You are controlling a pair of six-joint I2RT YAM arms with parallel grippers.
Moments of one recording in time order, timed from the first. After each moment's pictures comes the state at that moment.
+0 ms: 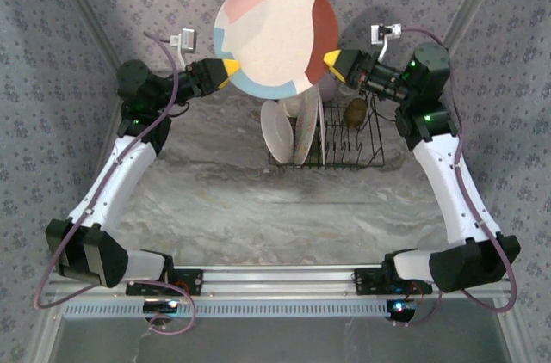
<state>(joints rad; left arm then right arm) -0.26 1.33 1.28 0.40 0.98 -1.16 0.19 1.30 1.44 -0.02 -0.87 1.12</state>
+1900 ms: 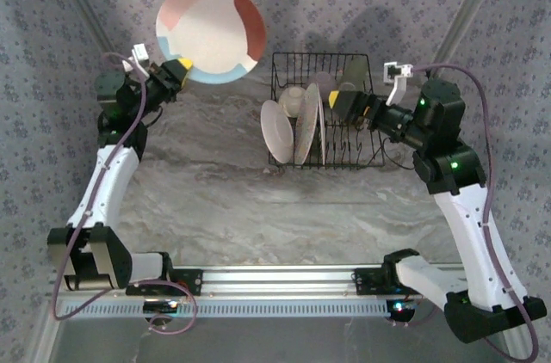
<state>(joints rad) 0.02 1.31 1.11 0.28 0.72 -1.20 0.28 1.00 1.36 -0.54 -0.51 0.56</state>
